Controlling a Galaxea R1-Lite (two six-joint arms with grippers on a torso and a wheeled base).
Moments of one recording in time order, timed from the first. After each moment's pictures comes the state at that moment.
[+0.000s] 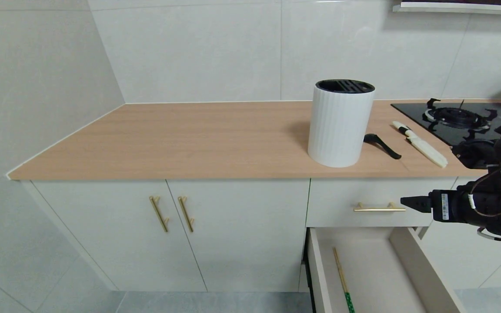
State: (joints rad) left arm 0.00 0.00 0.00 0.00 -0.01 0.01; right arm 0.21 1.49 -0.76 -0.17 -0.10 0.15
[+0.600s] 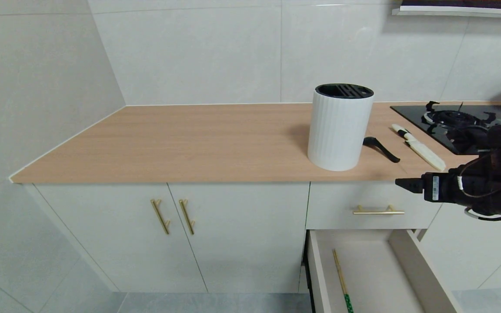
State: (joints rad) left arm 0.00 0.00 0.00 0.00 -0.01 0.01; right arm 0.17 1.58 -0.82 -0.31 -0.09 0.11
